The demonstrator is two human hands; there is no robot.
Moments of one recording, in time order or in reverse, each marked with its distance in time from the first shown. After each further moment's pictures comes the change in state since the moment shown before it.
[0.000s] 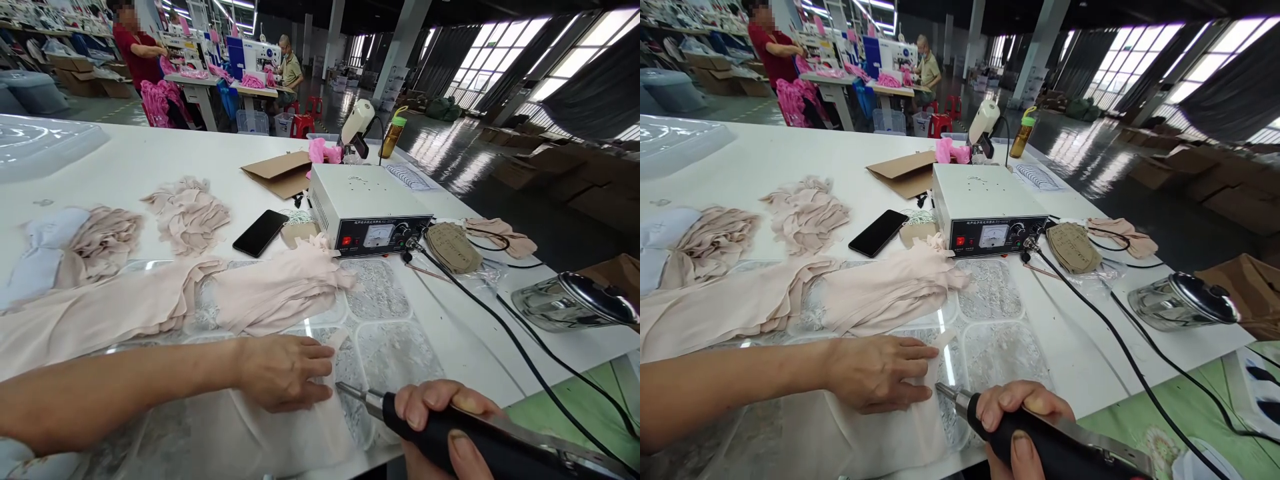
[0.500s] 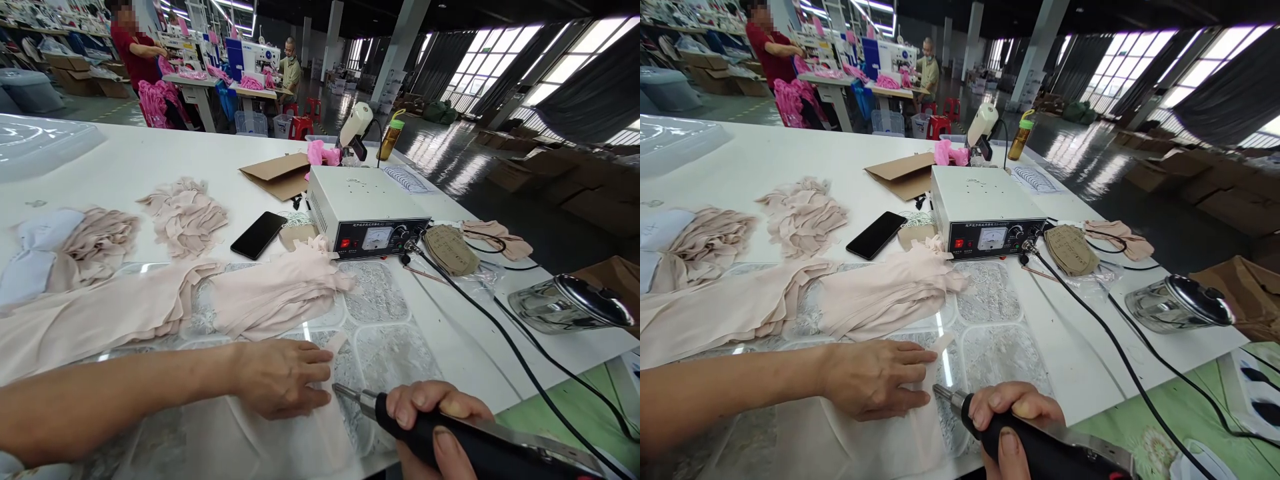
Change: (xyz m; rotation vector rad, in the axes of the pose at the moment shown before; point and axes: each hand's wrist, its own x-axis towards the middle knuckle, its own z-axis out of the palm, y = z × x) left_hand -0.001 0.001 0.001 -0.018 0.100 0.001; right_hand 0.004 0.008 -0.002 -0.040 -0.096 -0.038
